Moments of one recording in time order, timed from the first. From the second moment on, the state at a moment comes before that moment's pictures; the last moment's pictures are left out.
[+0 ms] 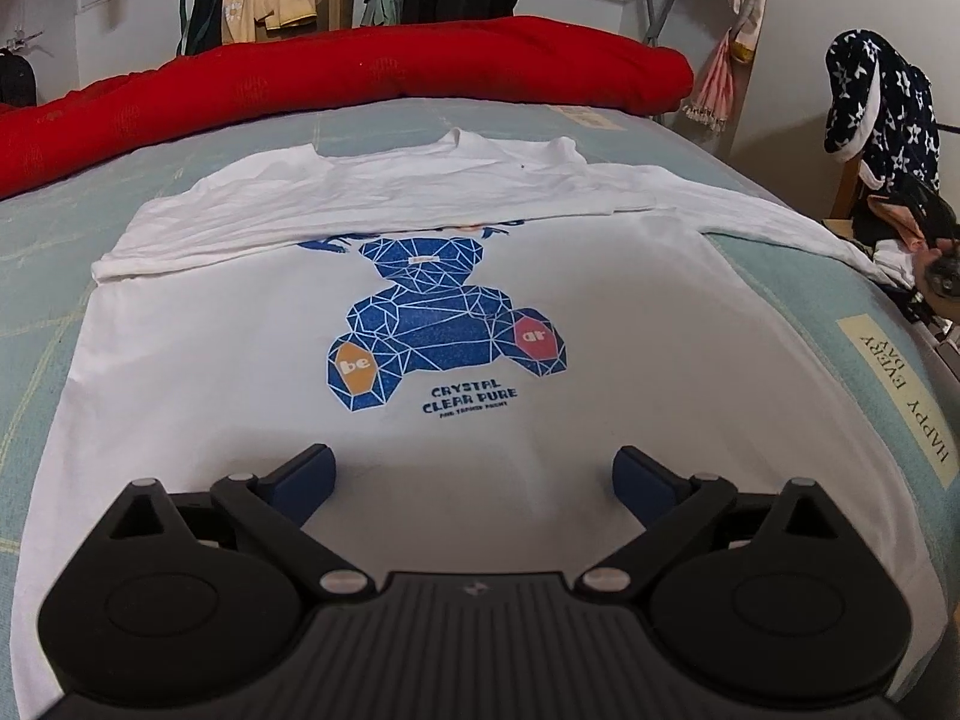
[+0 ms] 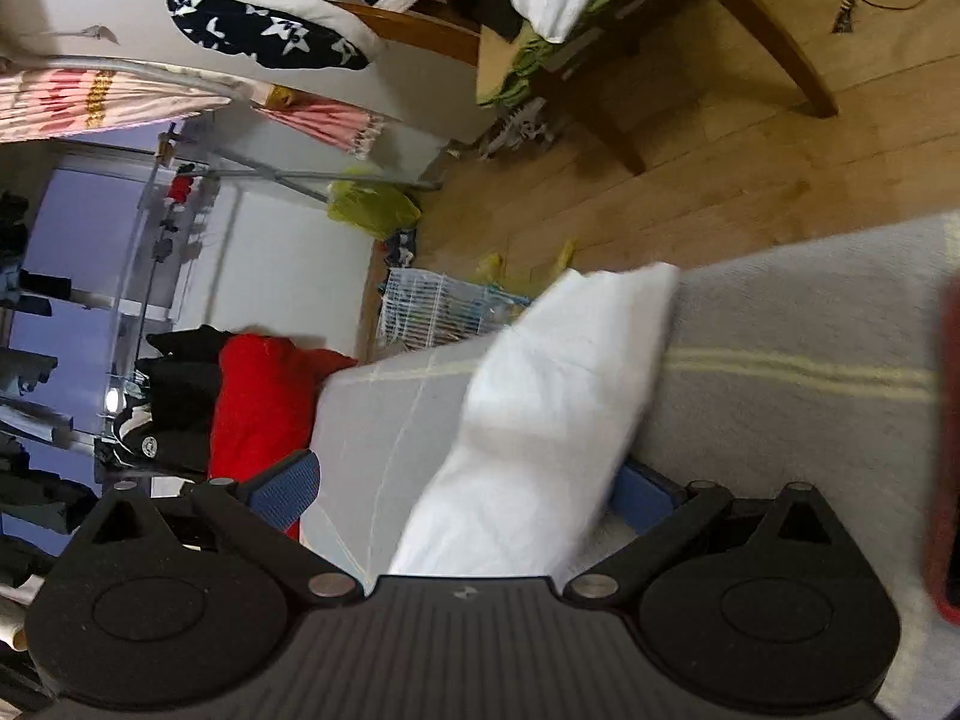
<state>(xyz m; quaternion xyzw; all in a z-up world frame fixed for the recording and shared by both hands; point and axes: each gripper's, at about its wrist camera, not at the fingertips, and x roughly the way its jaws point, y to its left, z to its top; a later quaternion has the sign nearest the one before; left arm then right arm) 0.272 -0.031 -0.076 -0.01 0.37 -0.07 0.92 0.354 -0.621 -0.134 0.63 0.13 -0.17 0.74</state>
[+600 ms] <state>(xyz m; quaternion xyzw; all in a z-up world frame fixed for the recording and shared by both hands) 0.272 -0.031 -0.078 -0.01 0.37 -0.07 0.93 0.372 -0.622 -0.137 0.61 0.14 -0.14 0.77</state>
